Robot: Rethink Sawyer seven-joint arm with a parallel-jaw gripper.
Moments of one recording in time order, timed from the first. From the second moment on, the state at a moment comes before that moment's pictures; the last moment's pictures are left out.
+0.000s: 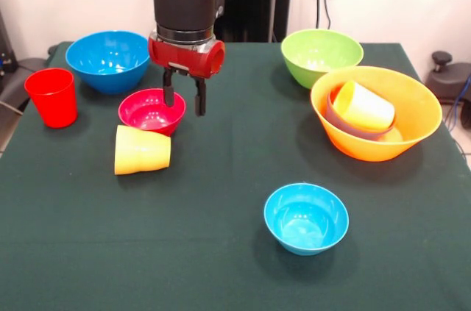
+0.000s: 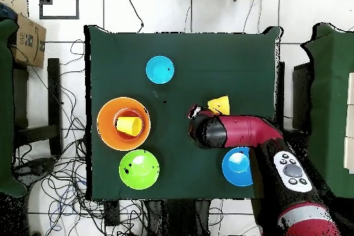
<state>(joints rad) -0.58 -0.64 0.25 1.75 -0.51 0.36 2.30</state>
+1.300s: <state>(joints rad) -0.60 -0.49 0.19 1.75 -0.60 0.28 2.30</state>
